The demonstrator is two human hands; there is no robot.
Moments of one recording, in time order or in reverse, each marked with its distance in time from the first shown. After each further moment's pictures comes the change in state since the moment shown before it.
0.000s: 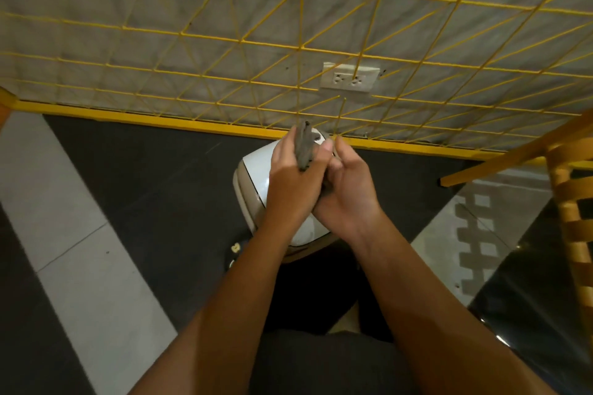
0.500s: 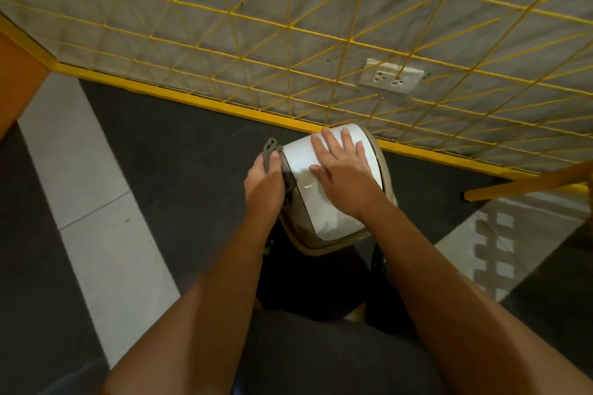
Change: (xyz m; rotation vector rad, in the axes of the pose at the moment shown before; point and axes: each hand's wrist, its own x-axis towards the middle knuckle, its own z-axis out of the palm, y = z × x) left_hand 0.025 -0.072 -0.062 0.039 0.315 -0.321; right_hand 0.060 0.024 -0.020 -2.184 0.007 -0.441
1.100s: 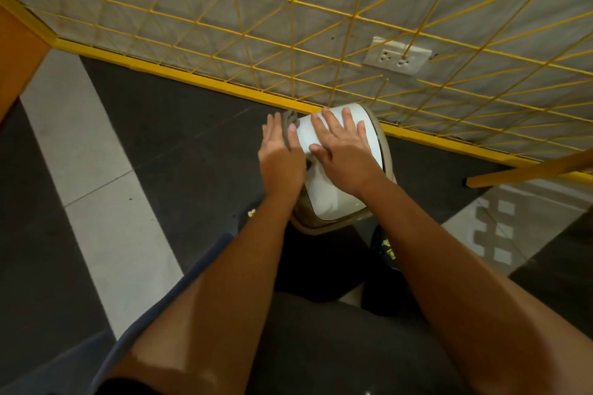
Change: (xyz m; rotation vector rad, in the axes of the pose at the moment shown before) left_hand -0.014 0.008 0.023 0.107 0.105 0.247; right_hand 0.000 0.000 0.002 0.029 0.016 -0.021
